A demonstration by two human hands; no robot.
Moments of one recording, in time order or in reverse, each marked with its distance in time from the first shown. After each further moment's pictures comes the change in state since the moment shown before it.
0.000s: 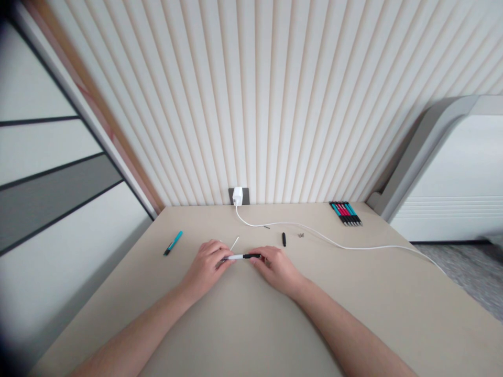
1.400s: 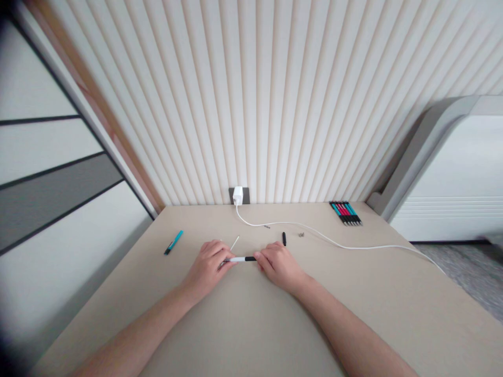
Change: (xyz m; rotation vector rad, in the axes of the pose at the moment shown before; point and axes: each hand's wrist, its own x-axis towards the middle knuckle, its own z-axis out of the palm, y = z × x) left_hand 0.001 0.006 -0.003 0.015 -0.019 0.046; right_hand 0.001 0.001 -0.009 -0.245 -0.062 -0.106
